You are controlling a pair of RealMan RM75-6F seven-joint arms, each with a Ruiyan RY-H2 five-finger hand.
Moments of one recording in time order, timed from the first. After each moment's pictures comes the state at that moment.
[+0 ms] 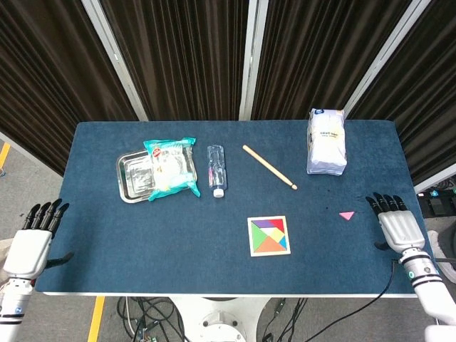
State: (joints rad) left arm -0.12 -1.16 -0.02 -1.60 1.52 1.45 0.11; right arm 0.36 -1.11 0.10 -1.49 -1.24 0.92 -0.29
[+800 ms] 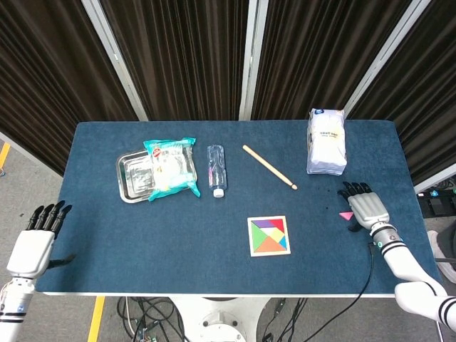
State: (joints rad) left arm -0.13 -1.18 -0.01 -1.57 1.51 1.42 0.08; right arm 0.55 -1.30 0.10 -1.22 -1.23 0.71 -0.16
